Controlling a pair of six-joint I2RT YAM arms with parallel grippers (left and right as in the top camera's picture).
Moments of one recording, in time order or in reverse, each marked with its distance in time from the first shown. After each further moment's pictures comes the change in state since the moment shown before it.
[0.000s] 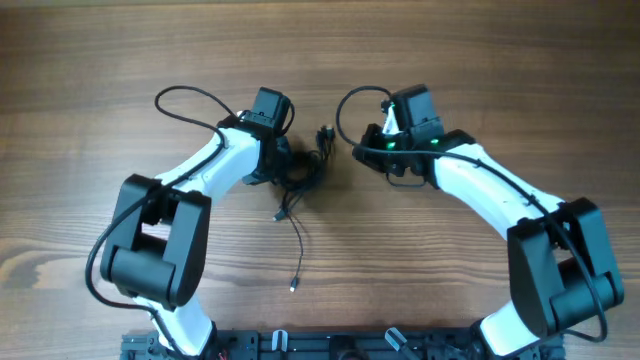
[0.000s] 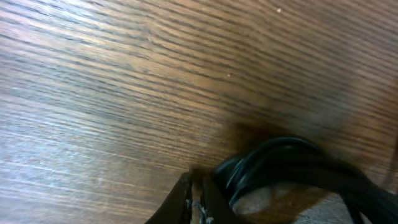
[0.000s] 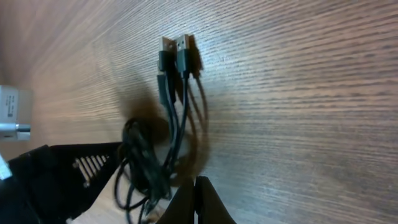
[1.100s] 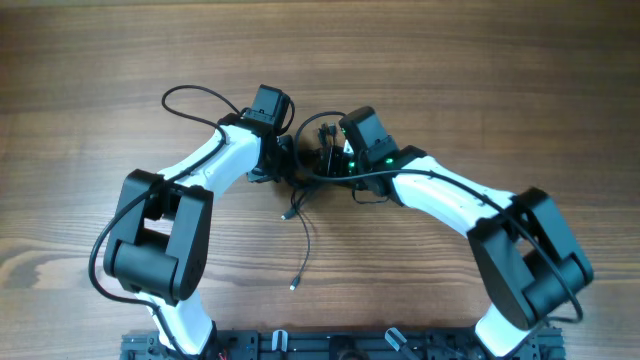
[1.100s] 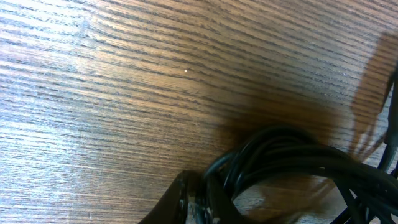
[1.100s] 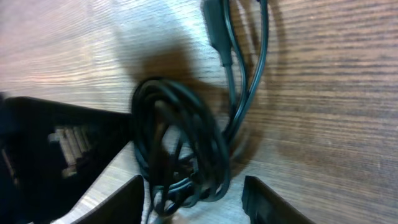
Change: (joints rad) left arm 0.005 0.026 0.019 0.014 0.085 0.042; right arm 0.195 0.090 0.000 0.099 0.110 0.027
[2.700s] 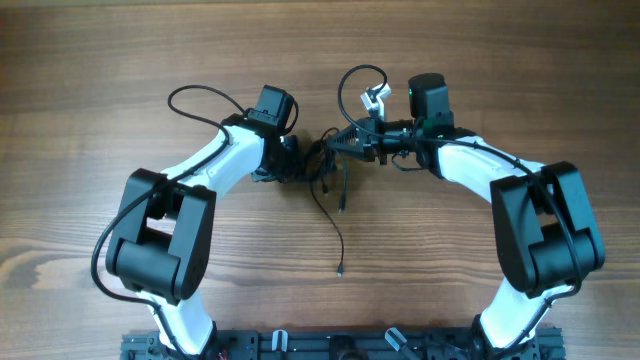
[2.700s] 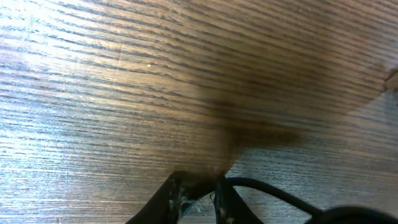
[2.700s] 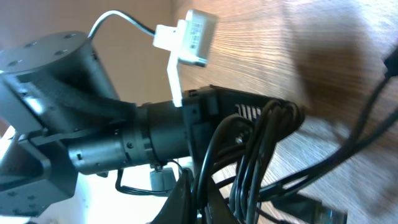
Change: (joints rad) left arm -0.010 0.006 0.003 0.018 0.029 0.013; right arm -0.311 0.083 -0.015 0.348 -0.884 0.104
